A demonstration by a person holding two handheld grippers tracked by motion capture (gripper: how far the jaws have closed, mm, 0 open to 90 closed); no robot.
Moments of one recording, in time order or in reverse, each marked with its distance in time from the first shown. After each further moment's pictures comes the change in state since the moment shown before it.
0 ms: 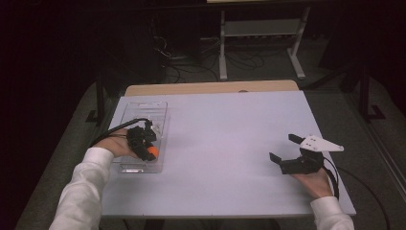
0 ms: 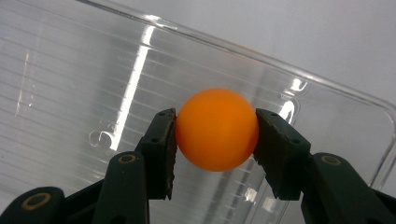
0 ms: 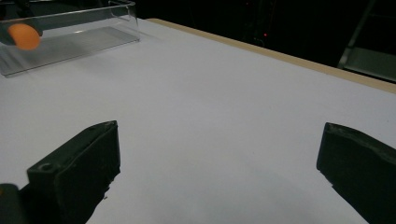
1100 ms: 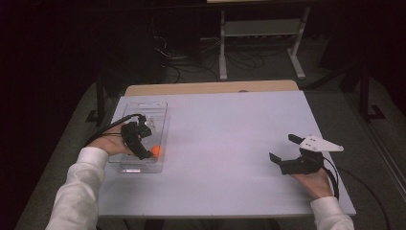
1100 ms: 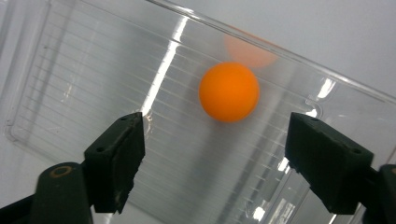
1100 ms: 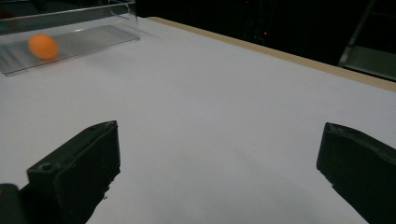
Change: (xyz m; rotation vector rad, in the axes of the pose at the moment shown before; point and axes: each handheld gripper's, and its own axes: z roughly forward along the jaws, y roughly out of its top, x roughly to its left) left arm 0.003 -0.008 -0.021 -0.062 0.111 -0.076; right arm 0.001 0.000 0.000 0.004 -0.001 0.000
